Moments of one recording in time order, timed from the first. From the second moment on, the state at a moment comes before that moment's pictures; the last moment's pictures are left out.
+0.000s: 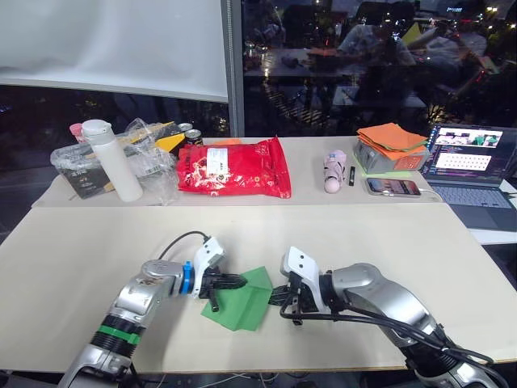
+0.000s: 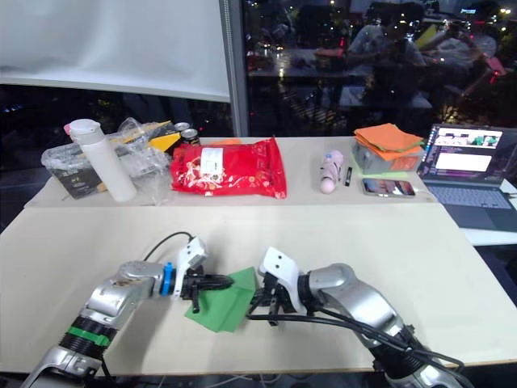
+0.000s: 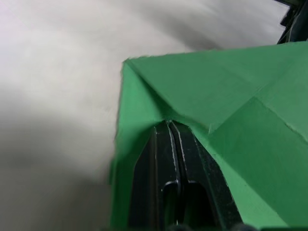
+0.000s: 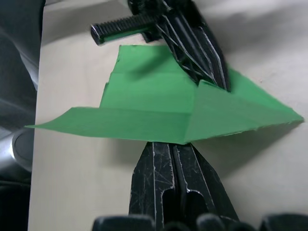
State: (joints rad) left arm -0.39 0.55 -0.18 0.10 -0.33 0.61 -1.08; right arm -0.41 -0.53 0.41 -0.32 0.30 0.79 0.91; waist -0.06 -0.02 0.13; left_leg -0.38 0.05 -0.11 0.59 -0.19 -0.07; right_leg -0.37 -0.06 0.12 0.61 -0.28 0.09
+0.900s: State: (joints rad) left arm -0.35 0.55 -0.16 -0.01 -0.43 0.79 -0.98; right arm -0.53 -0.34 0.39 -0.07 0.28 0.72 0.88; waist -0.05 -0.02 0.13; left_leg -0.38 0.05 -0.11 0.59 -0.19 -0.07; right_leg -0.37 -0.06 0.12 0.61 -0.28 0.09
